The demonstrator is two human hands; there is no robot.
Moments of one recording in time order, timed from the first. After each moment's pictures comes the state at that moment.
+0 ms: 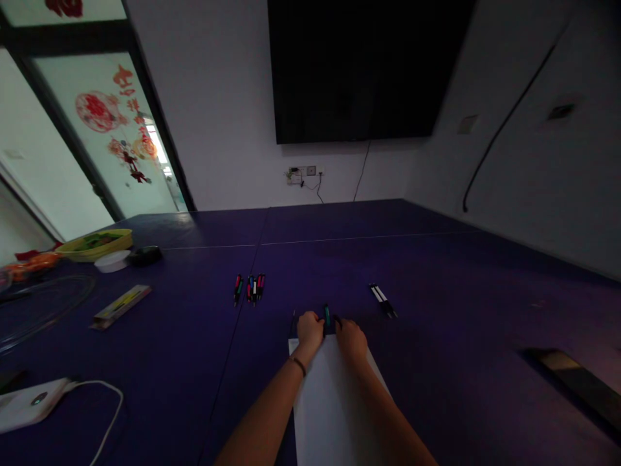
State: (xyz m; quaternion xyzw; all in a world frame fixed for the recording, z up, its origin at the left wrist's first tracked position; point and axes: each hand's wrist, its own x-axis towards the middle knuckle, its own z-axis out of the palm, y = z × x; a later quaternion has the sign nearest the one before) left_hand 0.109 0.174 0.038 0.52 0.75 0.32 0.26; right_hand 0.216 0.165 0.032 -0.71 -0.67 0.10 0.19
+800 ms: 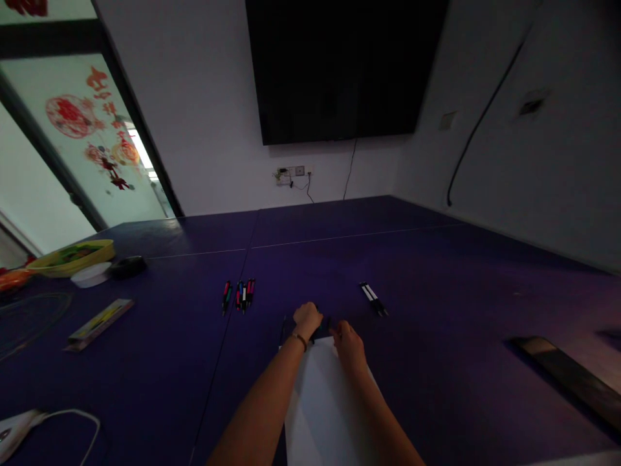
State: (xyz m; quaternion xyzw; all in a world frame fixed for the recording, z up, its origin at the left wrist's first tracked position) left_hand 0.123 0.212 0.062 0.60 0.76 0.11 0.22; right_hand 0.237 0.167 0.004 -0.65 -0.69 0.10 0.30
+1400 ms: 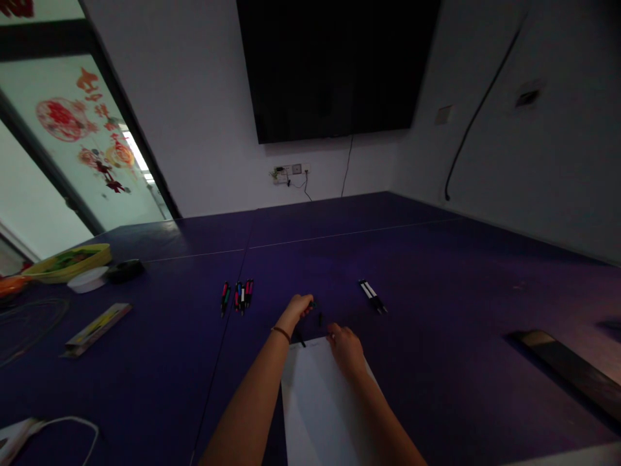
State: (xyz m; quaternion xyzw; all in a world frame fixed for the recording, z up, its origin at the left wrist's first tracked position) left_hand 0.096 0.224 0.076 0.50 0.72 0.22 0.43; right_hand 0.229 0.153 0.024 -0.63 -0.73 0.15 0.21
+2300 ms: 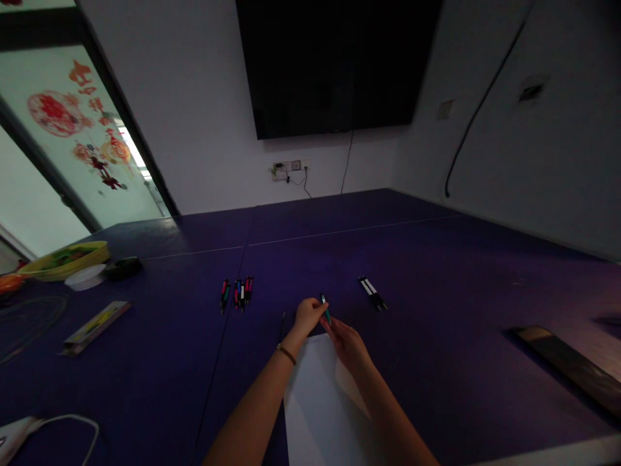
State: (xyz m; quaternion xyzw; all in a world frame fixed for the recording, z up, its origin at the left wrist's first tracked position) left_hand 0.117 0.202 0.054 0.62 0.64 0.32 0.32; right_hand 0.224 0.161 0.006 -0.33 -0.33 0.64 0.61
